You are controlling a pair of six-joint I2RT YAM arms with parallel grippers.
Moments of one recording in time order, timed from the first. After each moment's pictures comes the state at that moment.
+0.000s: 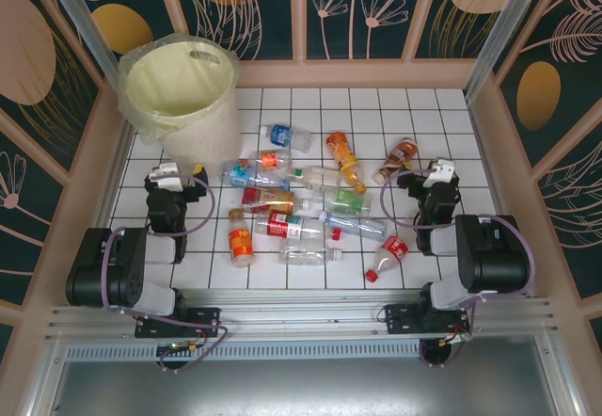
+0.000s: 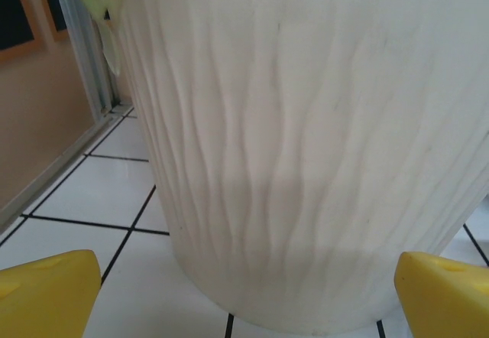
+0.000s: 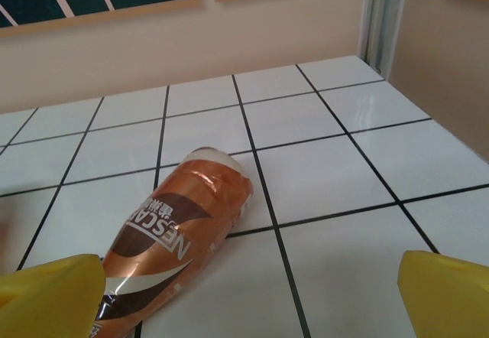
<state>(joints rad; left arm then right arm) -0.01 1.44 0.22 1.10 -0.09 -0.06 -0.01 1.48 0.25 1.05 0.10 0.12</state>
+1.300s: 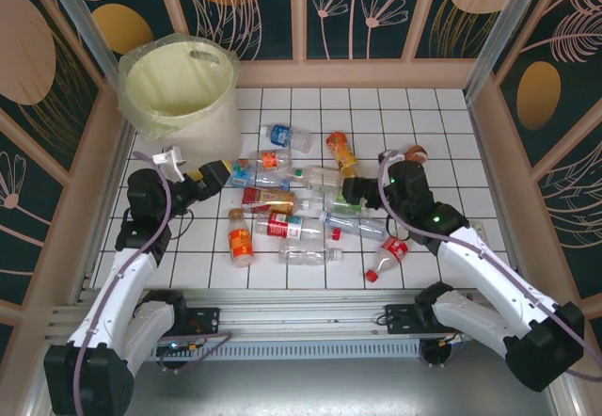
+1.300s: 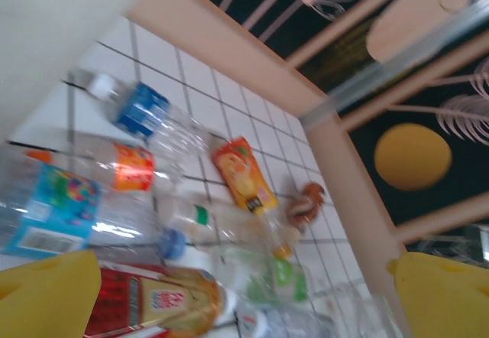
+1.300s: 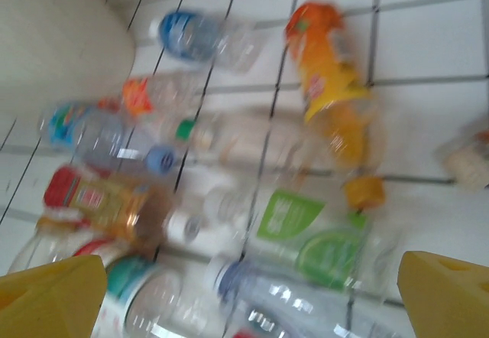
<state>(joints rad) -0.08 0.84 0.55 0.05 0.61 -0.73 0.58 0.93 0.75 -0.43 0.01 0.47</state>
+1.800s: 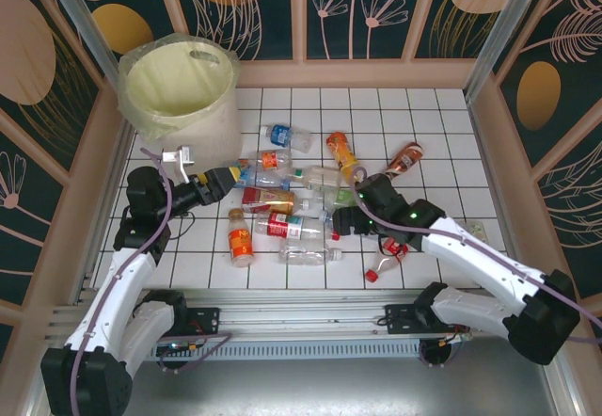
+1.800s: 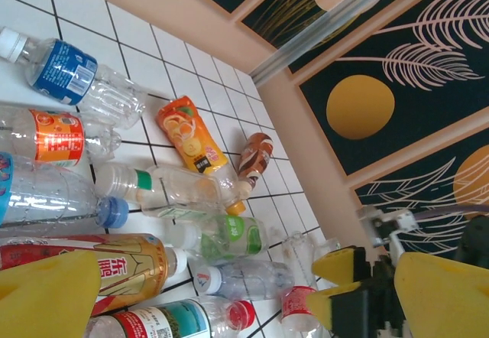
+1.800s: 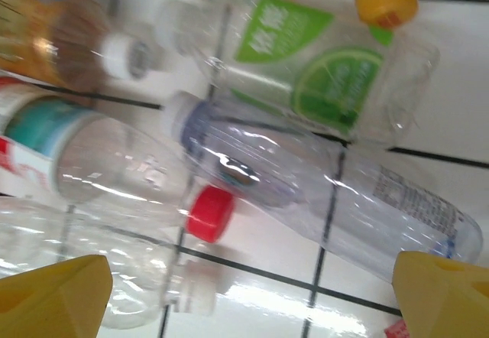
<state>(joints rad) -0.10 0.83 0.57 0.01 0.76 -0.73 0.75 1.08 0.80 -0.73 0.08 0.55</state>
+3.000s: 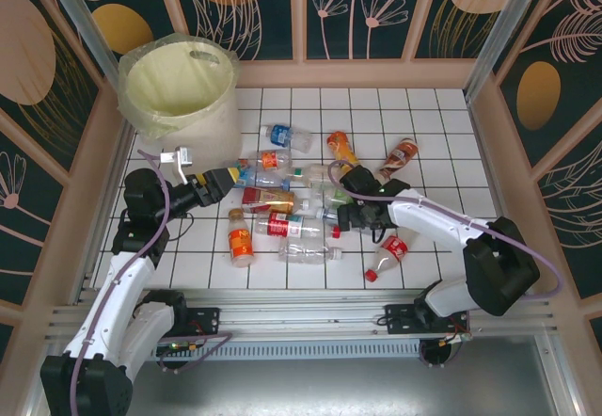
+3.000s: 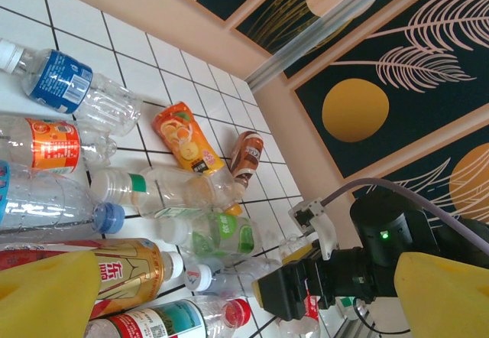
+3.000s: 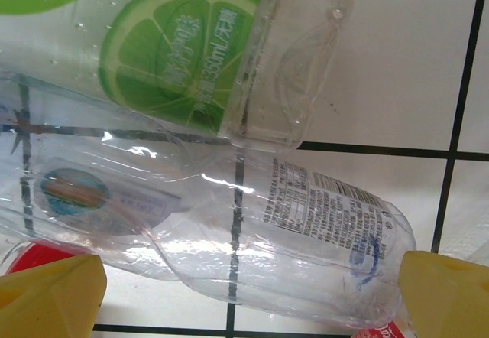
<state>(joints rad) -0.10 0.80 0.57 0.01 0.75 -0.73 0.68 1.41 0.88 -0.77 0.18 0.53</state>
